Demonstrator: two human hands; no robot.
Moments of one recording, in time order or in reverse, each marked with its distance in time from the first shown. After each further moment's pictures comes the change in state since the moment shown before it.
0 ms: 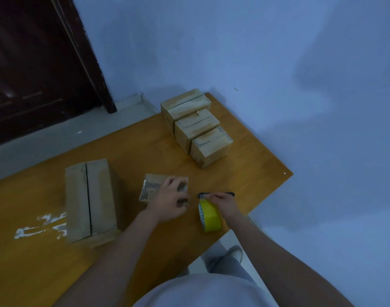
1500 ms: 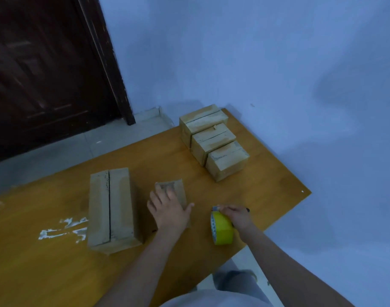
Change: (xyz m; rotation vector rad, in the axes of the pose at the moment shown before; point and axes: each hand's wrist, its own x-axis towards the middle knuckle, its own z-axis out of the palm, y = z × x) left_hand -0.008 0.026 -0.007 0.054 0.110 -0.870; right_hand 0.005 -0.007 0.003 0.018 -0.015 0.032
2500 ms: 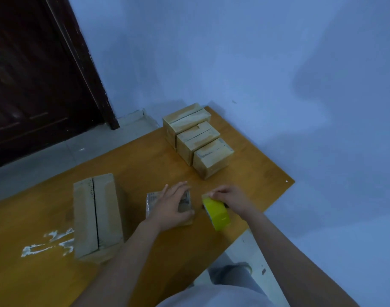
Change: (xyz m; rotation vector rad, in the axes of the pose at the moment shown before) left_hand 0.019 -0.008 -0.013 -0.272 -0.173 0.754; right_hand -0.022 -0.056 -0.023 -0.239 -0.148 -0.265
